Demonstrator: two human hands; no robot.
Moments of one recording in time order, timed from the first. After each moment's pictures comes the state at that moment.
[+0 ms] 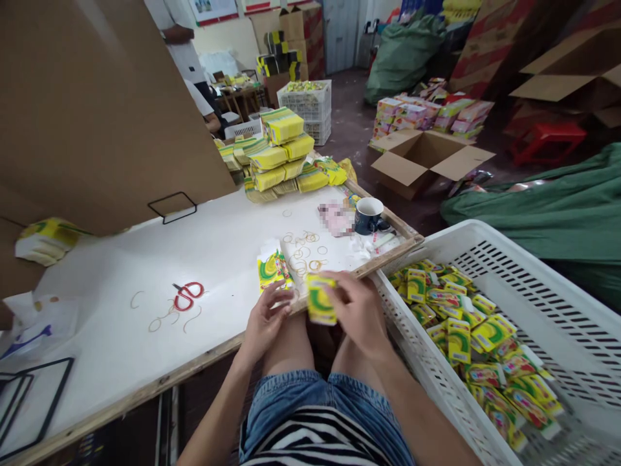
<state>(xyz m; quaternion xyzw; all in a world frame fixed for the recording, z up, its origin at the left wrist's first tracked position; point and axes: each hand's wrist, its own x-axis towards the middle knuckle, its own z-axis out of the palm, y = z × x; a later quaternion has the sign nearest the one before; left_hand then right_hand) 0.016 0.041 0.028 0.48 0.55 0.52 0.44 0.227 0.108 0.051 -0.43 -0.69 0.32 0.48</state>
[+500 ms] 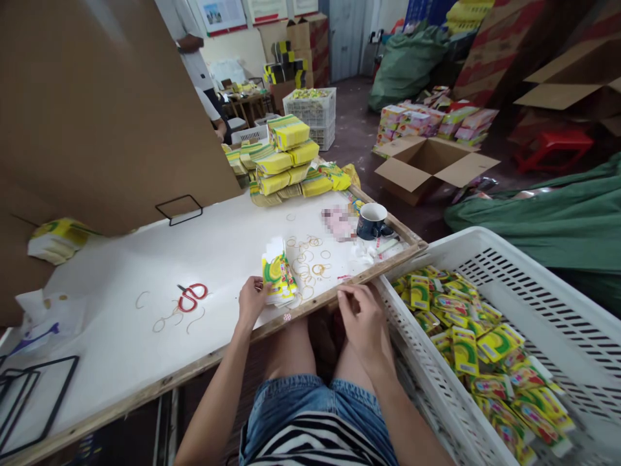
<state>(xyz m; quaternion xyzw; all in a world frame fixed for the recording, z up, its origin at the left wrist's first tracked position) -0.046 0.096 -0.010 0.41 0.82 0.34 0.18 0.216 0.095 0.017 -0.50 -0.64 0.28 0.51</state>
